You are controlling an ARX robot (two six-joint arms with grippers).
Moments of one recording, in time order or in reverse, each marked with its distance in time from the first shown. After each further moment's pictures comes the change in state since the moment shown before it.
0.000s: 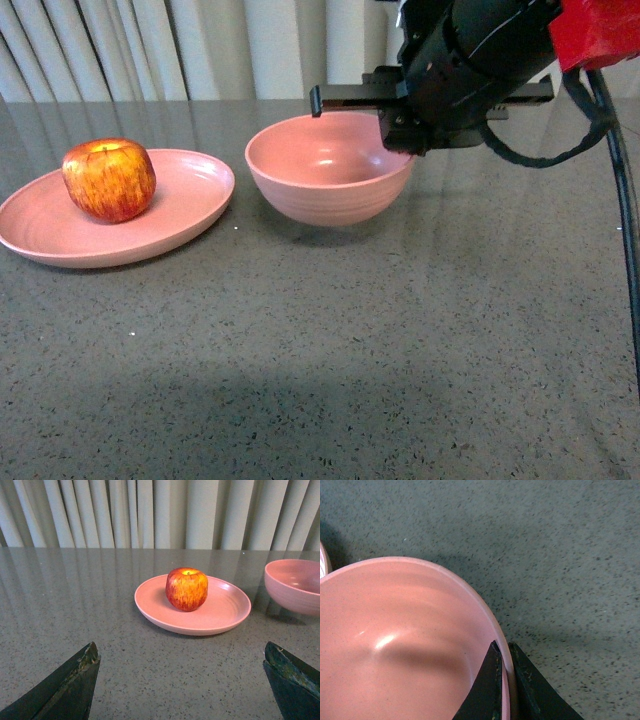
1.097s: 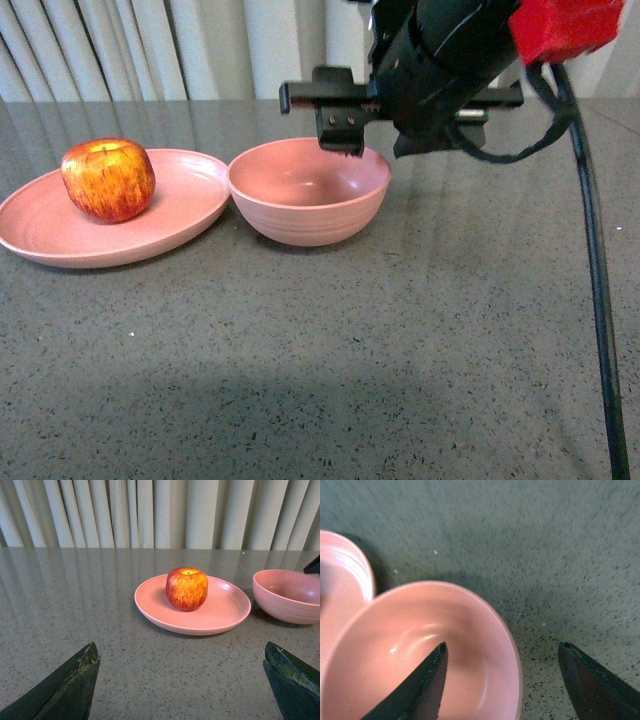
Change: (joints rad) left arm 0.000 0.000 0.000 0.000 0.000 0.000; right arm 0.023 0.007 0.050 -0.046 -0.020 0.046
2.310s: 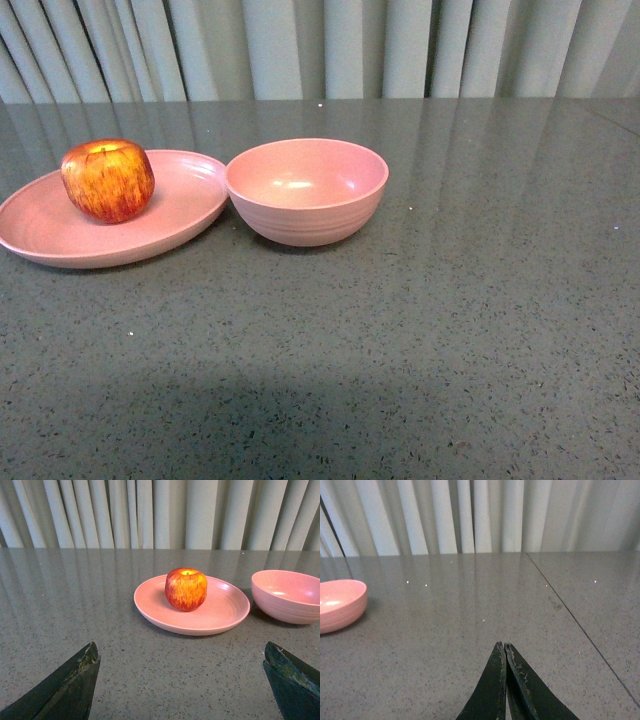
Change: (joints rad) left arm 0.000 0.000 0.000 0.000 0.000 0.000; right arm -0.463 -1.873 -1.399 0.220 -0.074 -0.213
